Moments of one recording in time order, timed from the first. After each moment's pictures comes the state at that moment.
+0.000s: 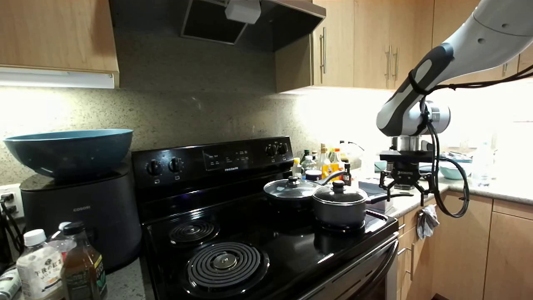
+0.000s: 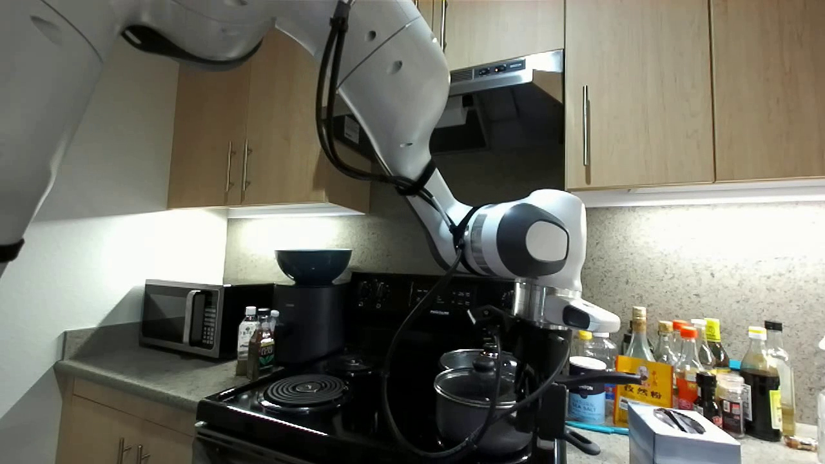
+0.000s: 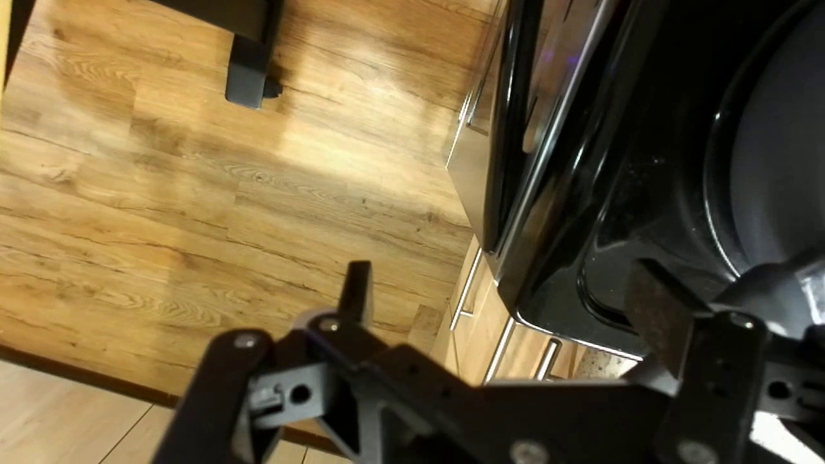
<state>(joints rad) -0.25 0.21 -0.31 -2.11 0.14 2.21 0.66</state>
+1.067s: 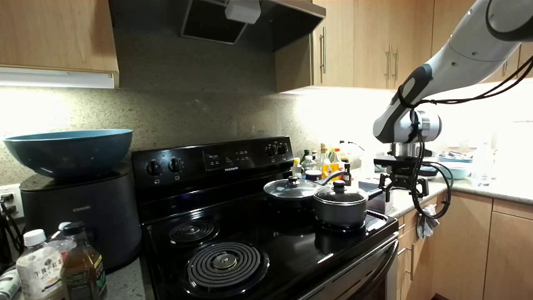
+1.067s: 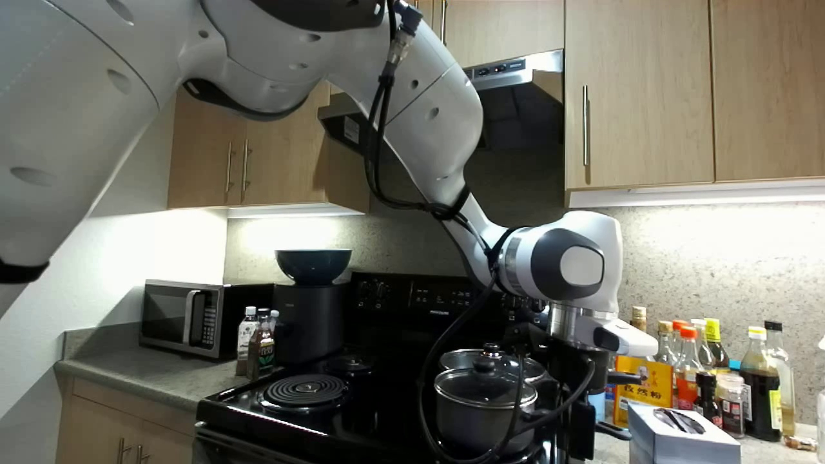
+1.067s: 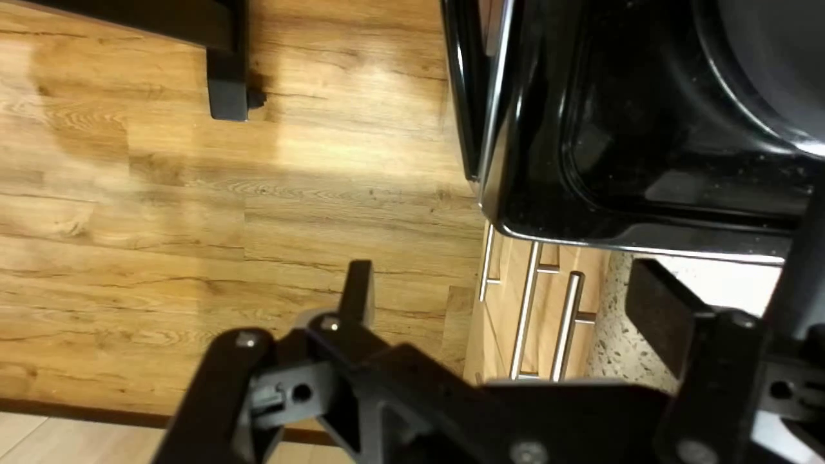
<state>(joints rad) -0.27 0.38 -0.34 -1.94 0.21 2.21 0.78</state>
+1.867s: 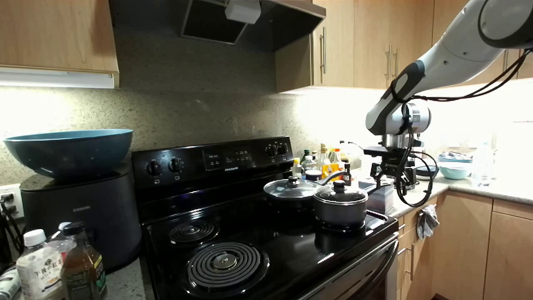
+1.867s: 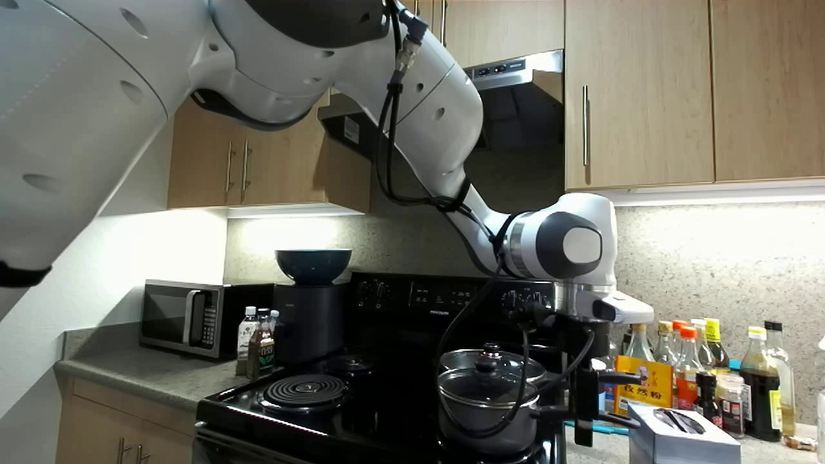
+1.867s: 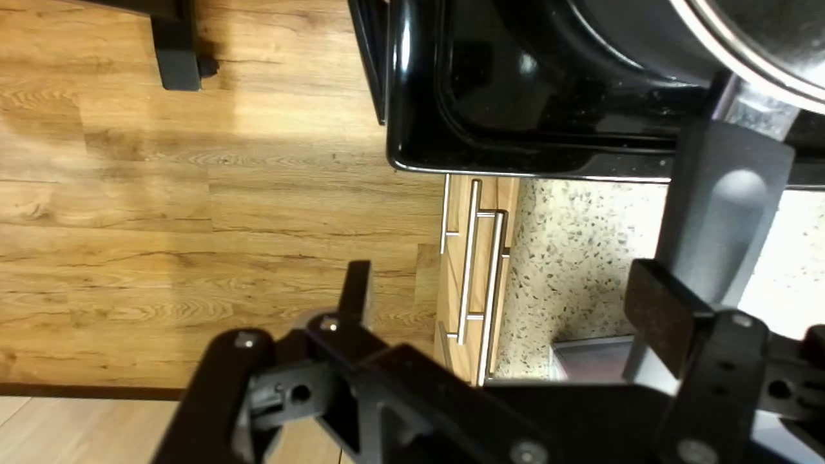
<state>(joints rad) -0.26 0.41 -0.34 -1.82 0.20 2.20 0.87</state>
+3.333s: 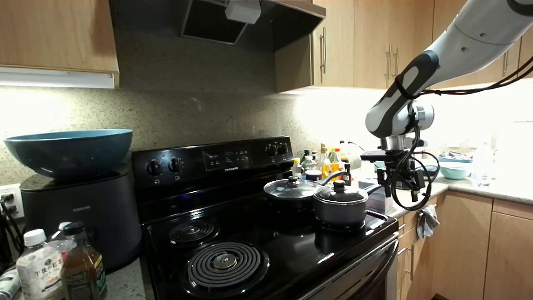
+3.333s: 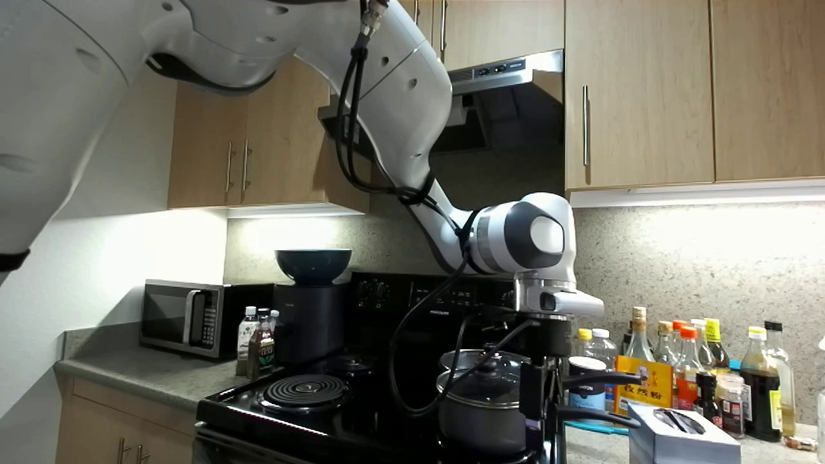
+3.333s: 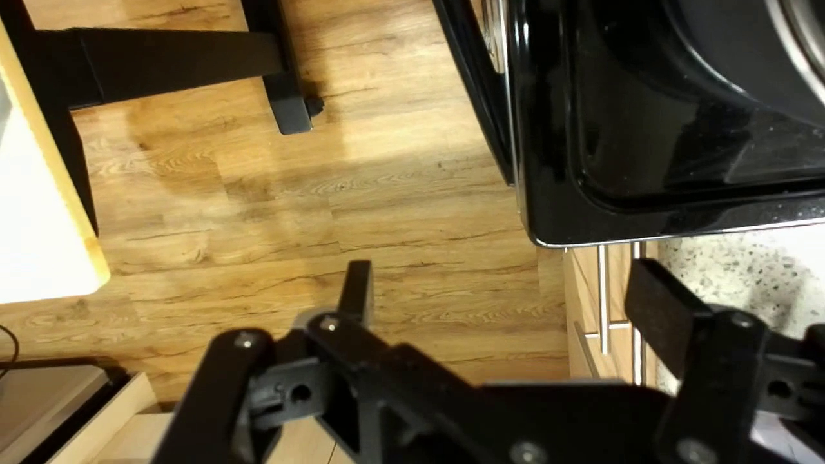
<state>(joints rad) -0.18 0.28 -0.34 -1.99 0.02 2.13 1.24</state>
